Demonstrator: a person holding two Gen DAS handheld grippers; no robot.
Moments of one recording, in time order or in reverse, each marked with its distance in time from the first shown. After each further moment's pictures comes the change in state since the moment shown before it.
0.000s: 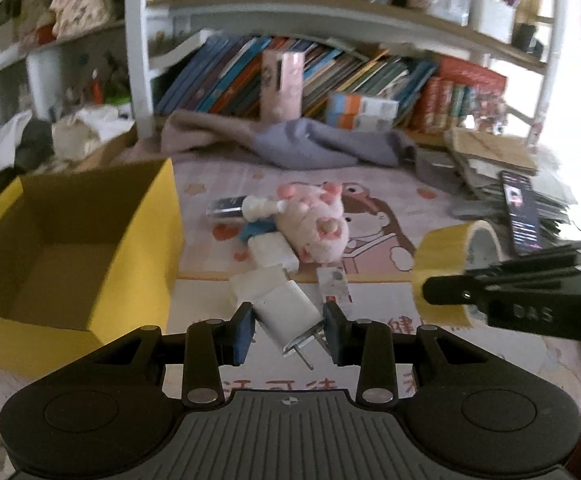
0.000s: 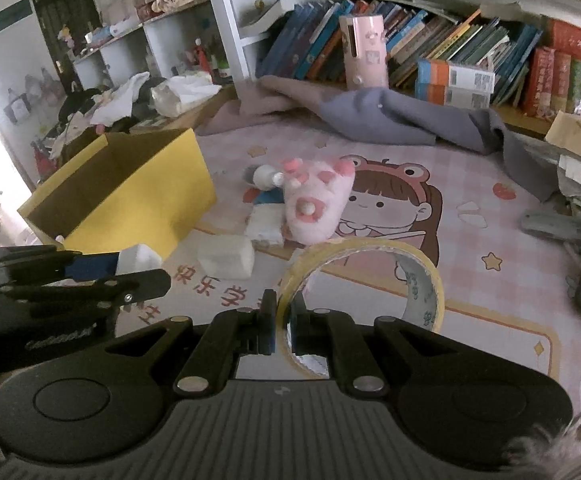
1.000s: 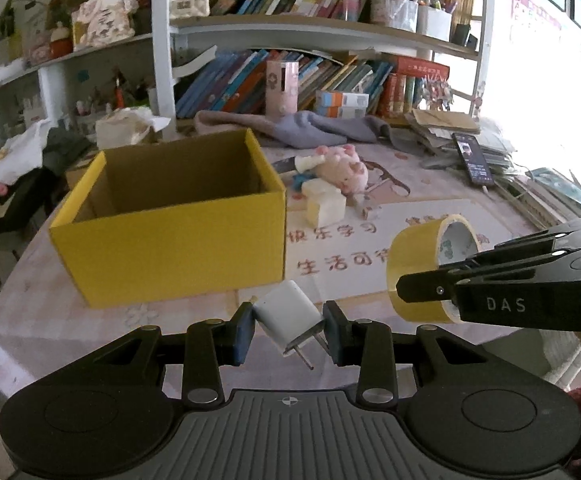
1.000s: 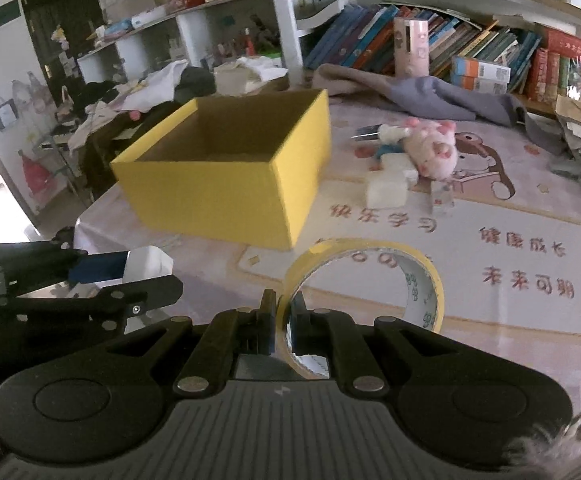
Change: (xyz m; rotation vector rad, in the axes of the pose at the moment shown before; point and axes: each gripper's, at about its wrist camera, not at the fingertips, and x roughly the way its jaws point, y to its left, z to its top) left arm -0.134 0.140 -0.102 0.115 -0.023 -0.125; right arm -0.028 0.235 -0.086 0.058 -0.026 -0.090
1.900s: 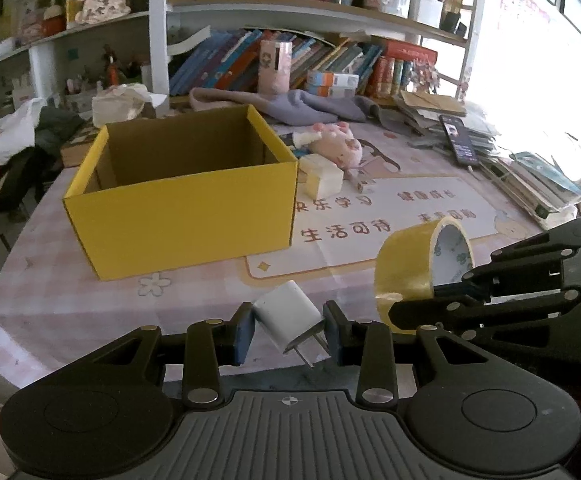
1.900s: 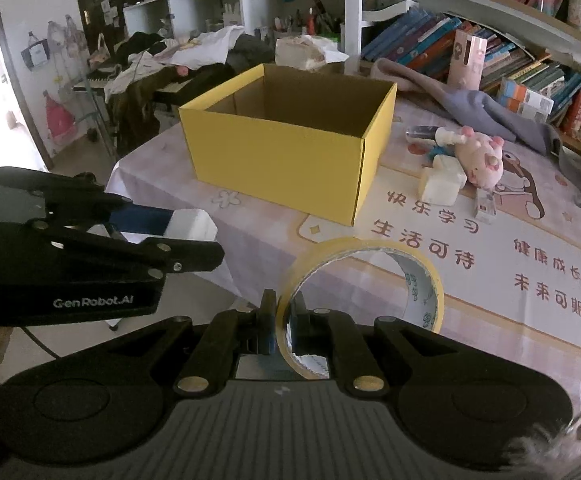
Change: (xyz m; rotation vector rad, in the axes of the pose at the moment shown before) left arm -0.014 0.027 -0.009 0.001 0.066 -0.068; right arm -0.007 0.059 -0.018 -0.172 0.058 0.013
